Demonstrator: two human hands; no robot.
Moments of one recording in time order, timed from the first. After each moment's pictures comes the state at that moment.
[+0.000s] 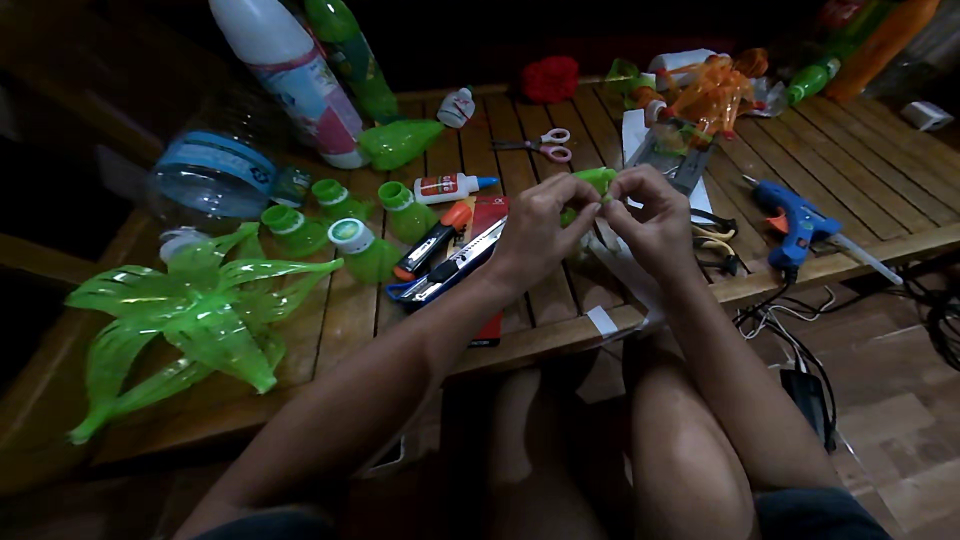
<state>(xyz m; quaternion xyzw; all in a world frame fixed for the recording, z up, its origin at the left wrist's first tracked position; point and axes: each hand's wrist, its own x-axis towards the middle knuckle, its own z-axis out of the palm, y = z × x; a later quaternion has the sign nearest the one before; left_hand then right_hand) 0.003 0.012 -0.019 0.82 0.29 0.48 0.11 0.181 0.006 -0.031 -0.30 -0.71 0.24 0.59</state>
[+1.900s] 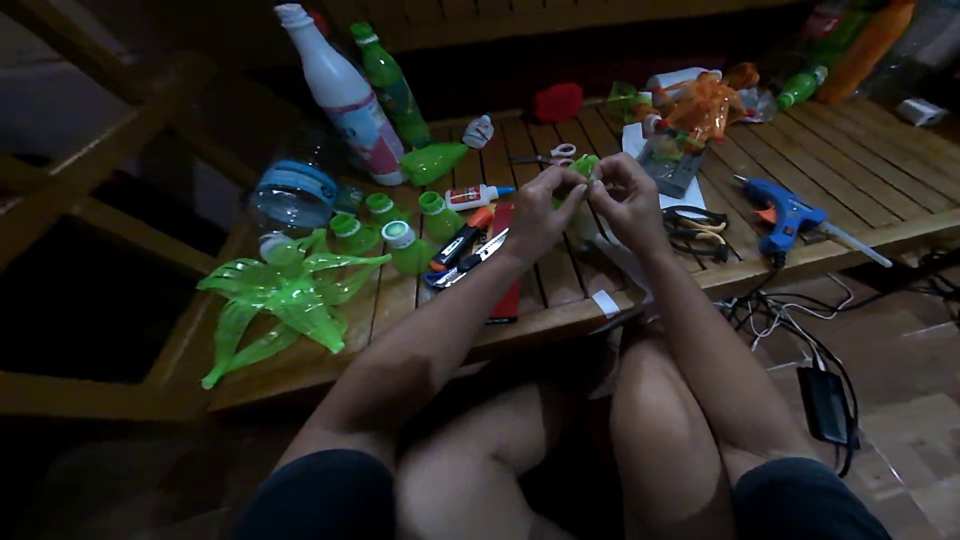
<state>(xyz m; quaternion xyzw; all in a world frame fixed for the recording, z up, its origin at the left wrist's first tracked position) -0.002 0.030 -0.025 0.79 0.30 0.51 0.12 0.165 0.025 -0.028 -0.32 -0.71 0.21 0.59</state>
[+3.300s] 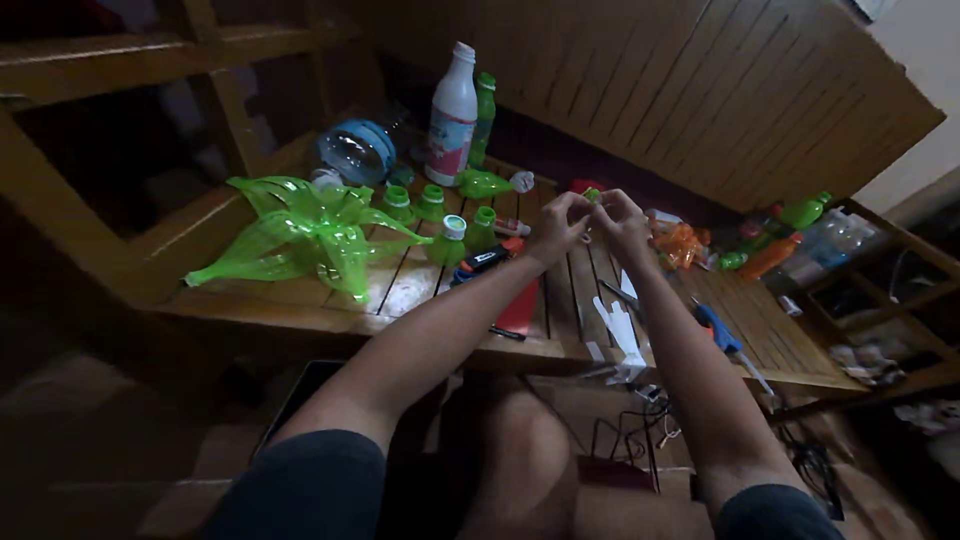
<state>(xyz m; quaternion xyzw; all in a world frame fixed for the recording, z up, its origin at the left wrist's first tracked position) -0.024 0.043 0.002 0.67 0.37 0.62 0.19 0.121 0.060 0.049 -0.38 -0.80 0.16 0.43</state>
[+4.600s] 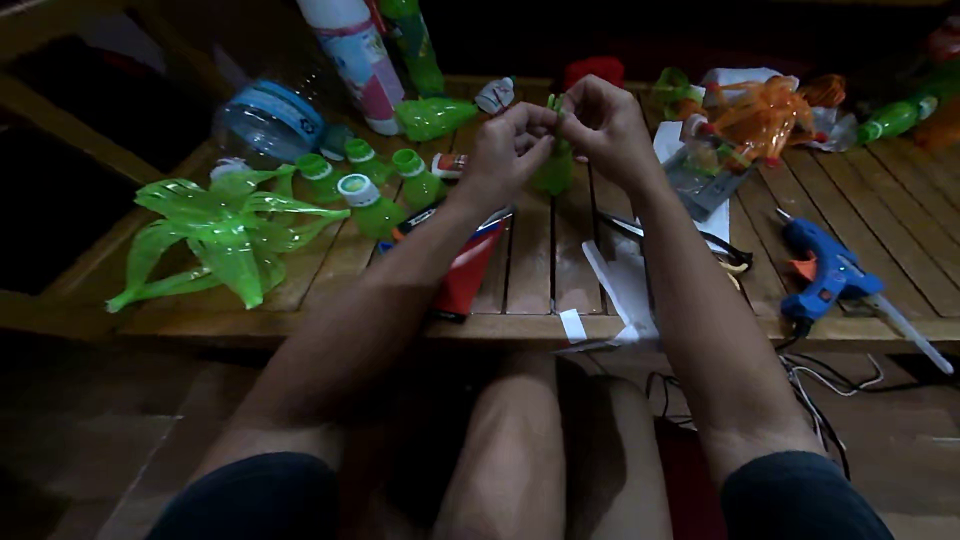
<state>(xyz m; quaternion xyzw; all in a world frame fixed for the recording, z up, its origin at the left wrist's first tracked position) -0.022 0.054 0.002 0.74 0.45 0.46 0.16 0.155 0.114 0.018 -0.25 -0.82 0.25 0.44</state>
